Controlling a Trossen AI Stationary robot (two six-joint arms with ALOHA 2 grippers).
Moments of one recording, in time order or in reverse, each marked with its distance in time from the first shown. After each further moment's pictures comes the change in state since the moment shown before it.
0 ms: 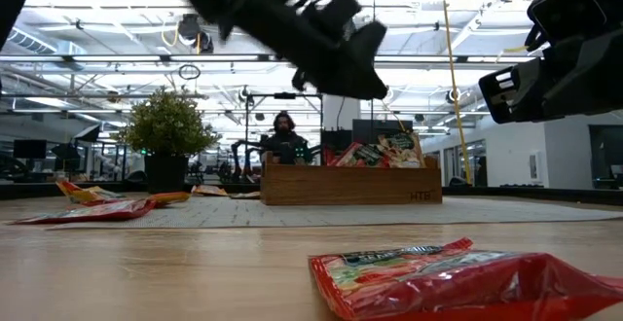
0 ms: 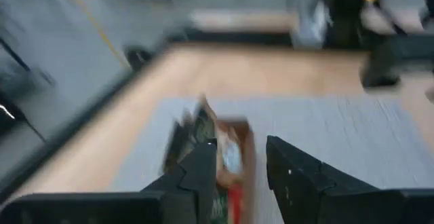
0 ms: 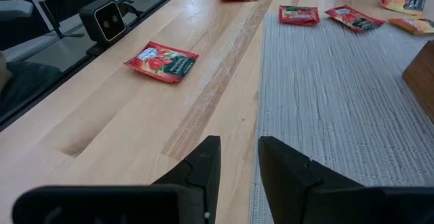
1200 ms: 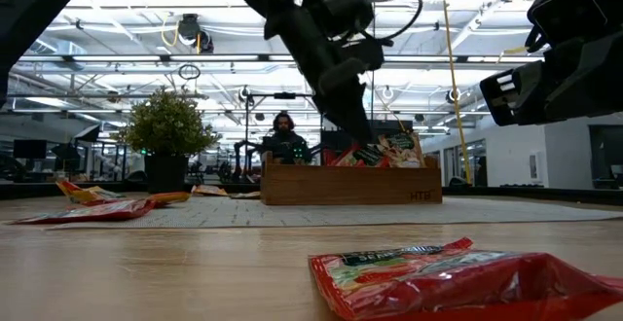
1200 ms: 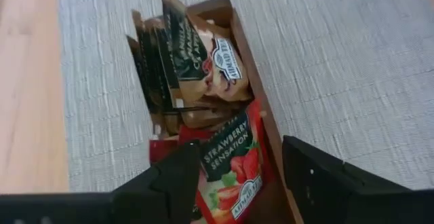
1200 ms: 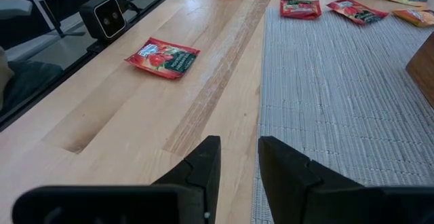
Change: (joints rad) left arm 0.214 0.169 0.515 -0.936 0.515 0.228; right arm 0.001 0.000 0.000 -0.013 -0.004 0.014
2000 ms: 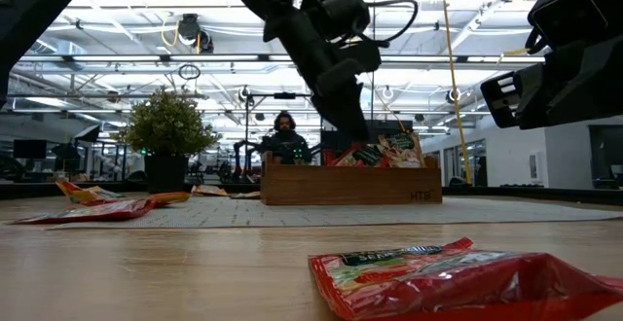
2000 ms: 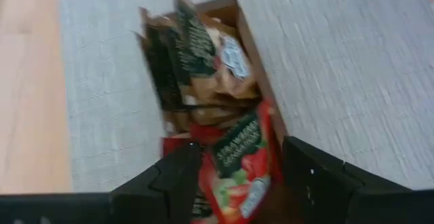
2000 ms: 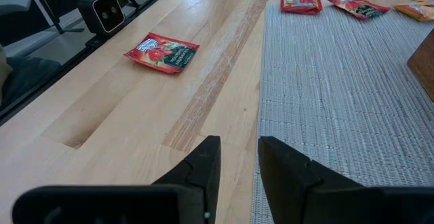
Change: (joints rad) left arm 0.024 0.001 0.000 -0.002 0.036 0.020; right arm 0.000 0.000 0.000 -0.016 0.000 0.000
